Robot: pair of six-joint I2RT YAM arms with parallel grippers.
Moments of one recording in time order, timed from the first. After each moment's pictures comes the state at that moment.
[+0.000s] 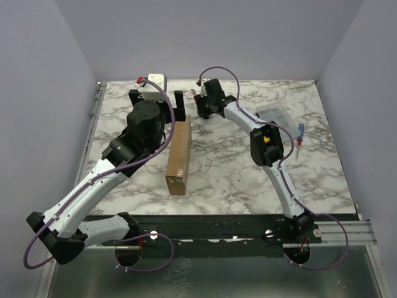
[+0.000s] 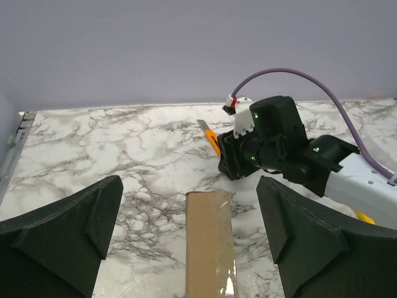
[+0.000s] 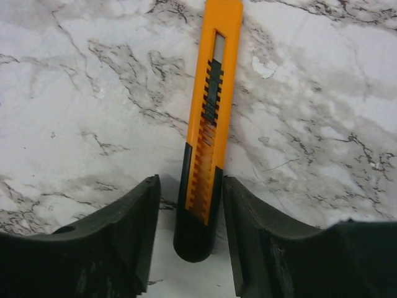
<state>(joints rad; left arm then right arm) -0.74 1.11 1.30 -0.27 -0.62 -0.12 0.51 2.62 2.31 -0.40 -0.05 0.04</state>
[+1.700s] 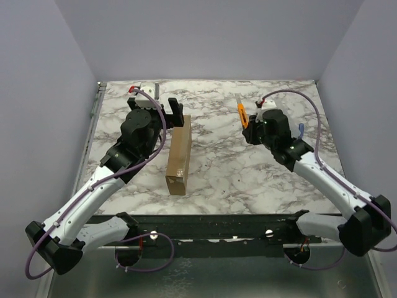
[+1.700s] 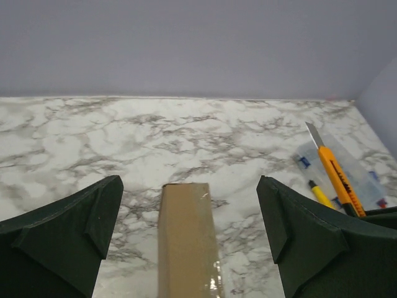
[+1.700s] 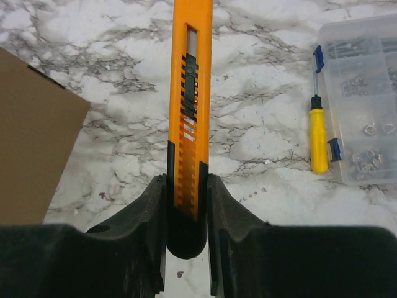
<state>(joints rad) -0.66 1.01 1.07 -0.10 -0.48 -0.19 0.52 1.27 0.98 -0.26 0.17 0.21</state>
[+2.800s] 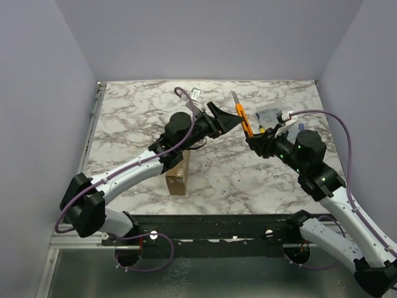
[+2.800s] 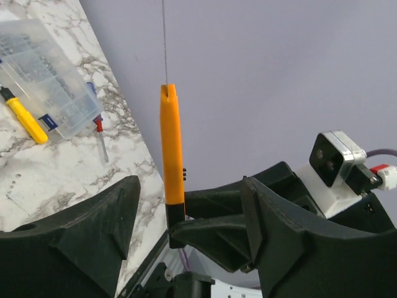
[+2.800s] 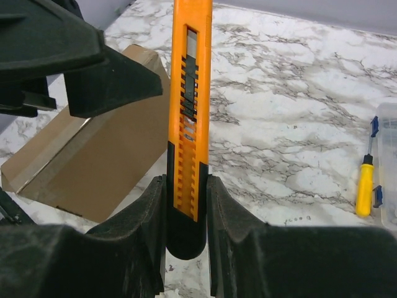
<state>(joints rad) -0.79 1.36 1.03 0.40 0.15 -1.06 0.52 0.77 0.83 -0.22 -0.12 0.17</state>
